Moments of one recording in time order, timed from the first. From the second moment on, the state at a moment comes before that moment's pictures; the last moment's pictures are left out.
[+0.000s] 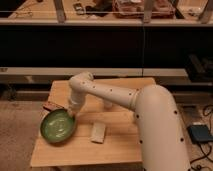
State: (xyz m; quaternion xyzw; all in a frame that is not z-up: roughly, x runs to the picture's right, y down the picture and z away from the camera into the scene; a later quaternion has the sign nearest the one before) arm -0.183 0.137 0.865 -0.04 -0.43 -0.77 0.47
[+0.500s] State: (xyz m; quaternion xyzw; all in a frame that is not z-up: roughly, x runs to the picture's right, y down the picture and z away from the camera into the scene) arm -0.087 0.162 0.843 -0.11 -0.39 -0.73 0.55
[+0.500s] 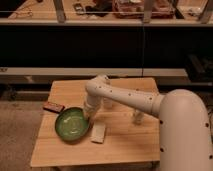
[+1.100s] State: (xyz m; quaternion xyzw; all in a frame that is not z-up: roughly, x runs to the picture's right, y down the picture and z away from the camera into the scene) arm -0.070 0.197 0.792 -0.12 -0.36 -0.78 0.49
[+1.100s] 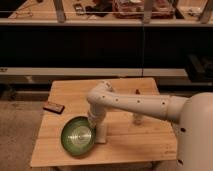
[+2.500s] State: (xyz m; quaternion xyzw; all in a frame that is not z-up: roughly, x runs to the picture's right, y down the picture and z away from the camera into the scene) arm -0.152 0.142 0.855 -0.07 -0.37 -0.75 0.54
